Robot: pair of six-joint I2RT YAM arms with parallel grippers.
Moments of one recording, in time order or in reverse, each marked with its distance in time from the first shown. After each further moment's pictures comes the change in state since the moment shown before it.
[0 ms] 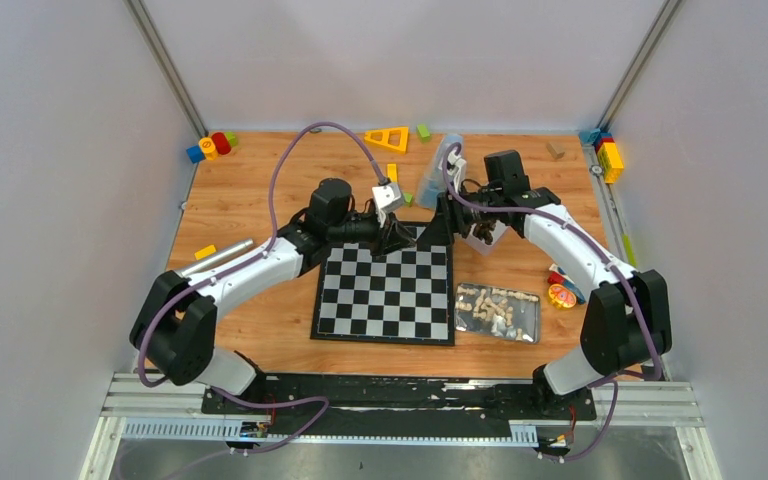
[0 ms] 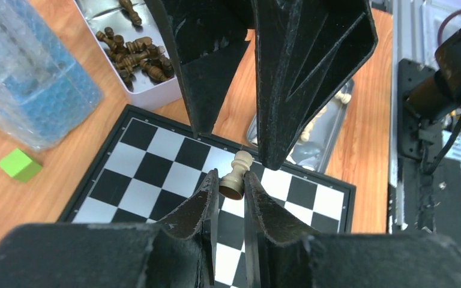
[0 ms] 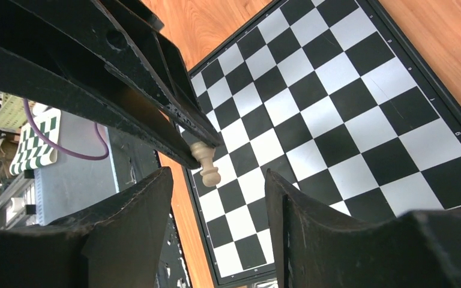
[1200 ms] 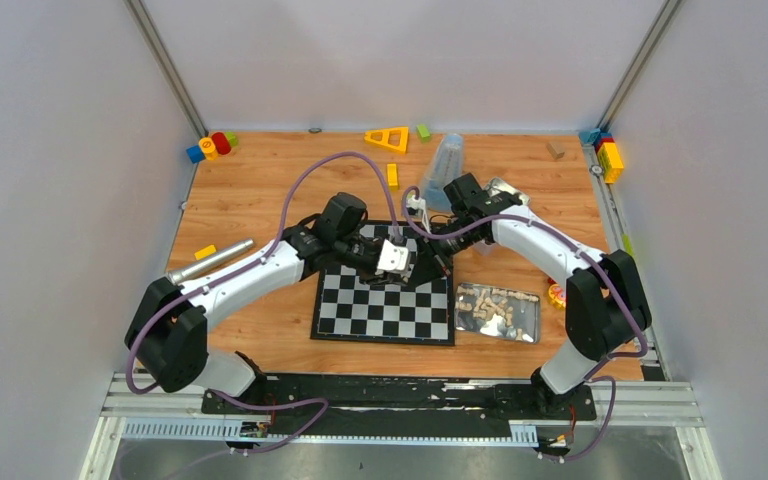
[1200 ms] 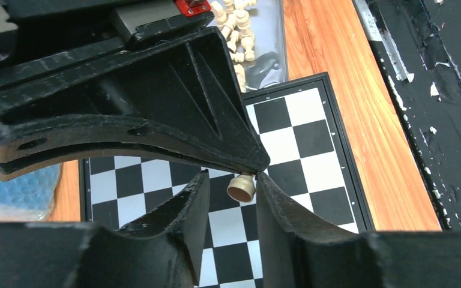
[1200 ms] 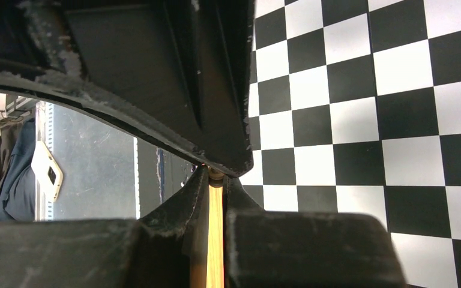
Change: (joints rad) left arm -0.078 -0.034 0.037 -0.449 0.149 0.734; right arm 0.178 0.113 0.024 -0.322 -0.074 -0.400
